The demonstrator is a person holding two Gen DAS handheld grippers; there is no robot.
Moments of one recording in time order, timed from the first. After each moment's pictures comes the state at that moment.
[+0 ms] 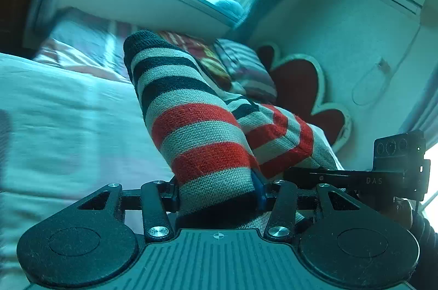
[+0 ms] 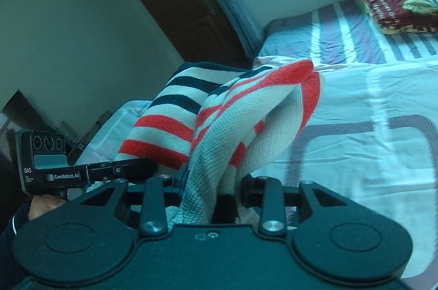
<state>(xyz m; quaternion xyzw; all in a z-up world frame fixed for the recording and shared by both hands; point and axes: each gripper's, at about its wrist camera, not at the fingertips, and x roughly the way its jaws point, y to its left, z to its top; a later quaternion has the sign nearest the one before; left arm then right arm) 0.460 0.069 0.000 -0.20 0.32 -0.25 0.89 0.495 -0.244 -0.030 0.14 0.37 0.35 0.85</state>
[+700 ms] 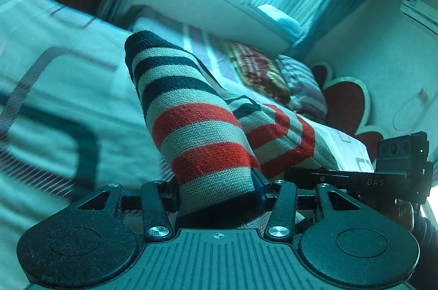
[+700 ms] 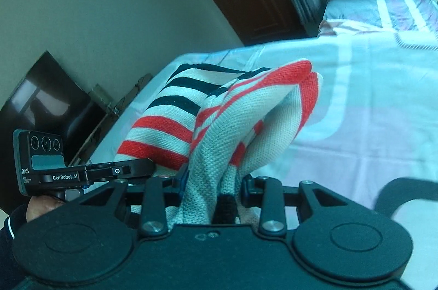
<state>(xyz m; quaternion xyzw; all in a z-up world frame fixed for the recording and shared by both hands) 0.376 0.253 -0.050 -0.24 0.34 -0.13 0.90 0.474 -0.041 -0.086 0.12 0.42 0.42 0.80</state>
